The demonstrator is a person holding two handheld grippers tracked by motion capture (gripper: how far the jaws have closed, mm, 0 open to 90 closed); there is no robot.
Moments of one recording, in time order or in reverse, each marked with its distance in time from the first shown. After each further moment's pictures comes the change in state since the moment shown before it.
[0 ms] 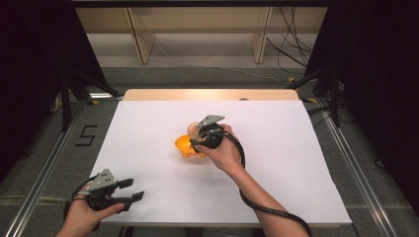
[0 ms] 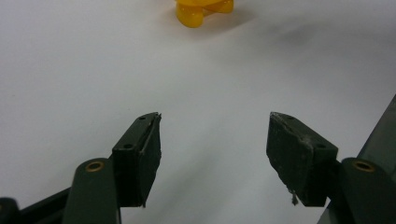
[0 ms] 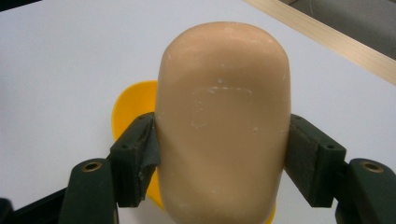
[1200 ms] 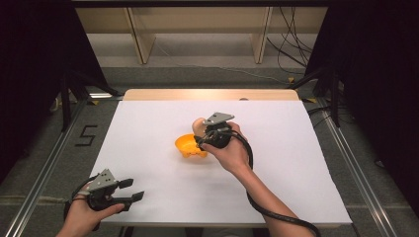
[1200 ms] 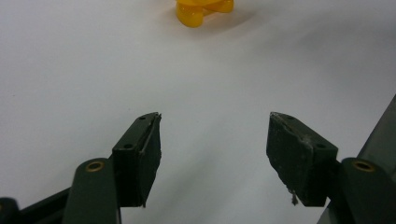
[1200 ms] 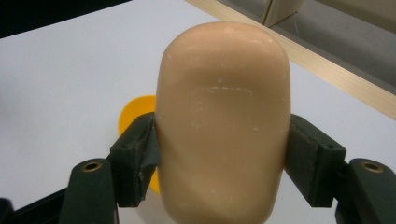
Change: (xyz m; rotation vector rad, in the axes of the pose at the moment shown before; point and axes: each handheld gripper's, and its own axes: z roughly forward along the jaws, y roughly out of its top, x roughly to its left) left arm -0.001 0.000 0.000 -0.010 0.004 -0.003; right arm -0.003 0.003 -0.032 -0.072 -0.025 -0.001
